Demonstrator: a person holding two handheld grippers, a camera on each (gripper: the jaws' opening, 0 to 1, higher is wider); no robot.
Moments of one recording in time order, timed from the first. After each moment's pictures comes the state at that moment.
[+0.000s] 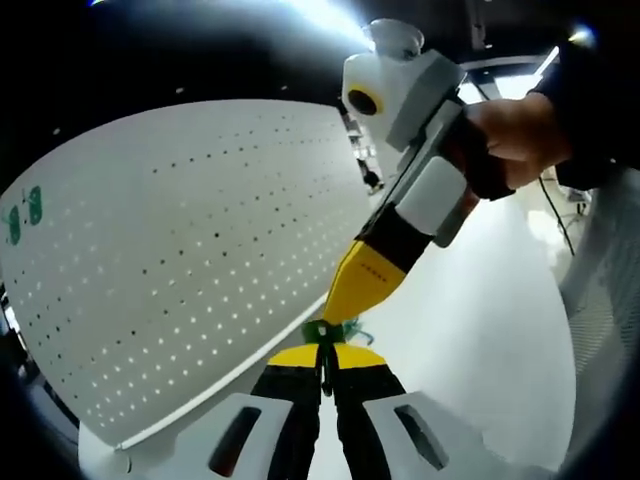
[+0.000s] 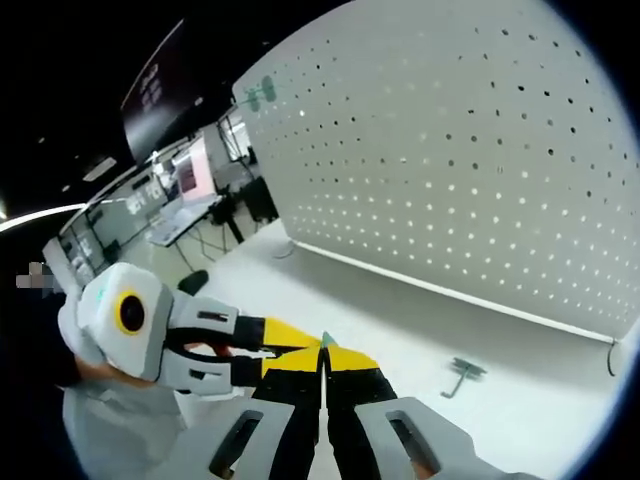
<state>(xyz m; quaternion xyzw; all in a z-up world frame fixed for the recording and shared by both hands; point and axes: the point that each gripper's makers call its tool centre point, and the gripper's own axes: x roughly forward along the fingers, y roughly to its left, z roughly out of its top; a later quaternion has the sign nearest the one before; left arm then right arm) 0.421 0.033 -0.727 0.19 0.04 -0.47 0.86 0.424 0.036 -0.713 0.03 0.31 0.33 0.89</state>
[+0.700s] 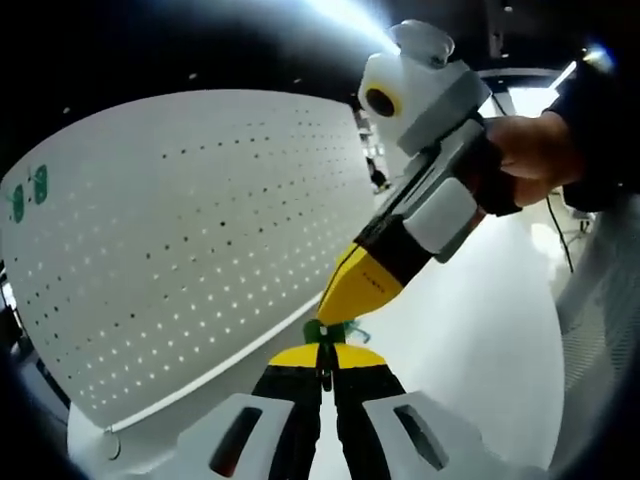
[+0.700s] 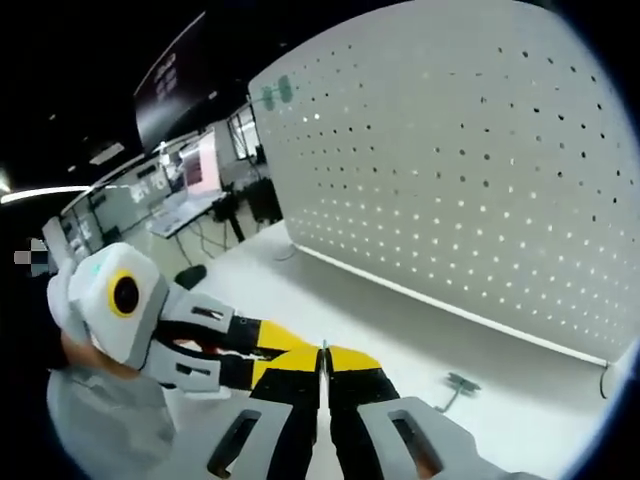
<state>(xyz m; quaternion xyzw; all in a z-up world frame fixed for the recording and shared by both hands) 0.422 0.037 -0.727 0.17 0.07 -0.46 0.87 0.428 0.041 -0.711 0.00 0.28 0.34 0.90</state>
